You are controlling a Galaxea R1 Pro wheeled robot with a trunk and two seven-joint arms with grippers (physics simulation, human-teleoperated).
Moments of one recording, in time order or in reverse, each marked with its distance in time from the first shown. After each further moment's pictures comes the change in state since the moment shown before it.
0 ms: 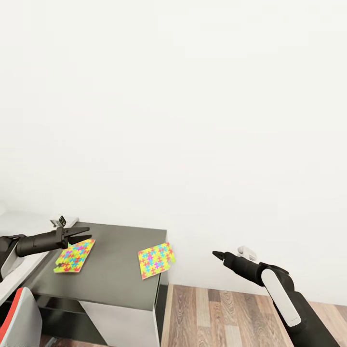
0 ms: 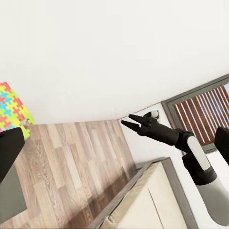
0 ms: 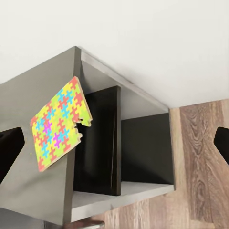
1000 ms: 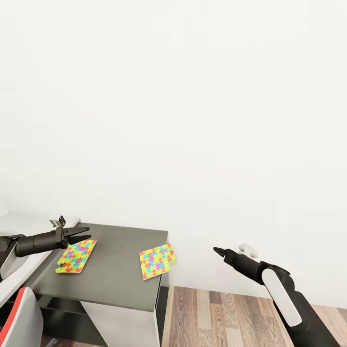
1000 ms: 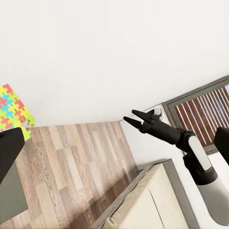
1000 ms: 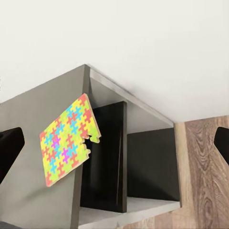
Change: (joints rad) left arm 0.000 0.003 0.000 0.000 0.000 0.000 0.000; right arm 0.001 -0.002 0.000 -0.010 -0.012 -0.058 0.001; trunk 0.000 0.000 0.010
